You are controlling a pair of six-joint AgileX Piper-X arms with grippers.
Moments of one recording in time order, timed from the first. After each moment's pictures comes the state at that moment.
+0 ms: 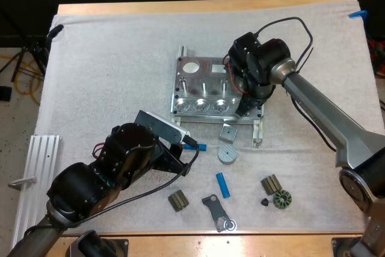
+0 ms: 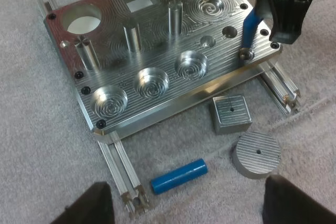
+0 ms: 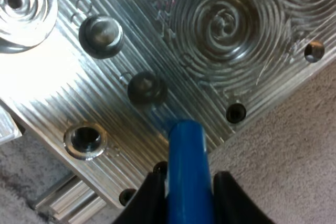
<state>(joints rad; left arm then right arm) -0.73 0.84 -0.96 0.97 -0.12 -1.96 0.58 1.93 -1.66 1.27 0.18 -2.20</state>
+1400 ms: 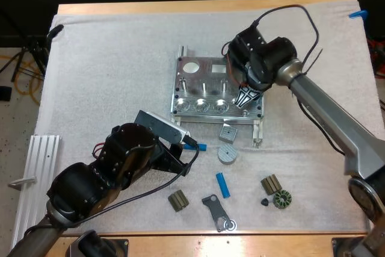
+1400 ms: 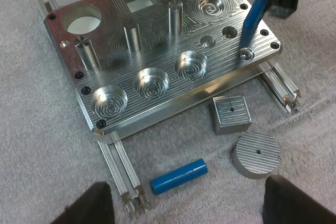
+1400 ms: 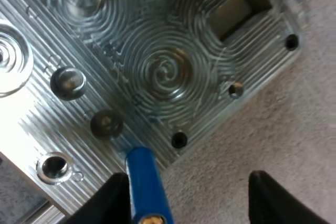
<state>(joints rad) -0.73 0.84 -0.96 0.97 -0.12 -1.96 0.59 1.85 -1.66 1.18 0.26 -2.22</state>
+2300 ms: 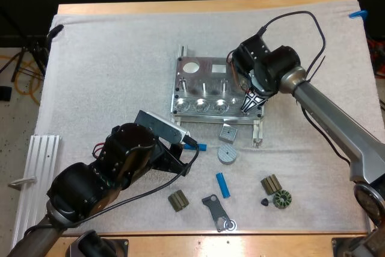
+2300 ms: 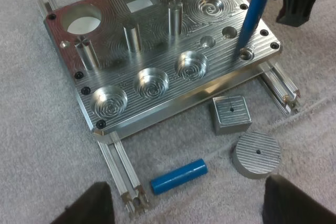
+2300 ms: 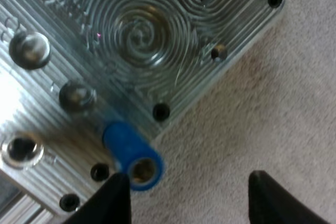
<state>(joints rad) -0.73 0.84 -0.96 0.97 -0.12 -1.96 0.59 1.82 -1.56 1.12 0.33 -2.18</state>
